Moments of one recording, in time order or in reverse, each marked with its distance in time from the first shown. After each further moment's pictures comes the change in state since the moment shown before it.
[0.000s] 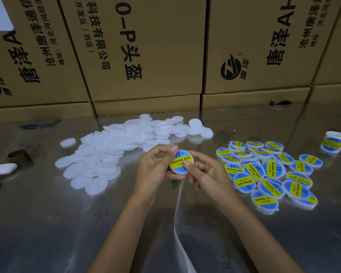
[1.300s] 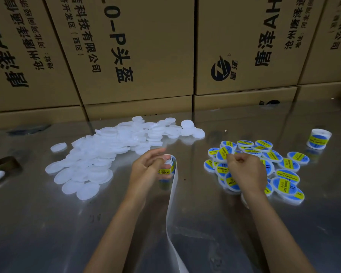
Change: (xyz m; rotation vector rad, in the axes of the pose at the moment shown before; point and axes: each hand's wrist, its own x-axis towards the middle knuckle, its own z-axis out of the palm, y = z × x) left_hand 0.010 -0.017 -0.008 0.083 0.052 -0.046; right_hand 0.012 0.006 -0.084 -0.722 0.642 0.346
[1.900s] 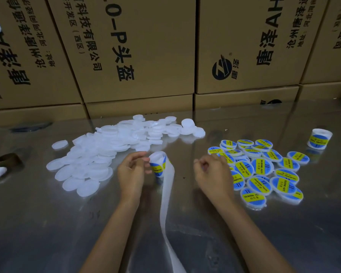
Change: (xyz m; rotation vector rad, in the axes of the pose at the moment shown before) left_hand 0.013 -0.025 -0.017 0.034 0.353 0.112; right_hand -0.040 -0.015 0.045 -0.040 -0.053 -0.454
